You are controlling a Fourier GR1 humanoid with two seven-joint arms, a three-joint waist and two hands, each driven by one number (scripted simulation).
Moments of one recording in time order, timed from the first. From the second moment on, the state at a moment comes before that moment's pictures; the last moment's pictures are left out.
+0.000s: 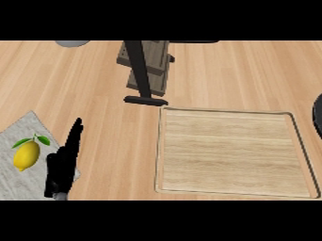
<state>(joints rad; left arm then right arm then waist) 0.05 0.23 -0.24 -1.42 0.09 0.32 -0.02 -1.67 -0.29 -0.23 -1.18 0.63 0.58 0.92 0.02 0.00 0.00</state>
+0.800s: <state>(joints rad) 0.04 0.22 -0.22 -1.42 0.08 0.31 -0.01 -1.75 -0.21 -0.17 -0.68 0.75 0.31 0.68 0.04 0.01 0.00</state>
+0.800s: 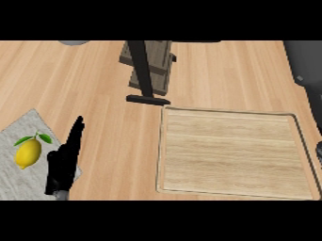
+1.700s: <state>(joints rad) 0.03 0.20 -0.22 -1.40 0.05 0.31 -0.02 -1.70 -0.09 -0.39 -0.48 0.60 -0.07 0.57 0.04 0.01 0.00</state>
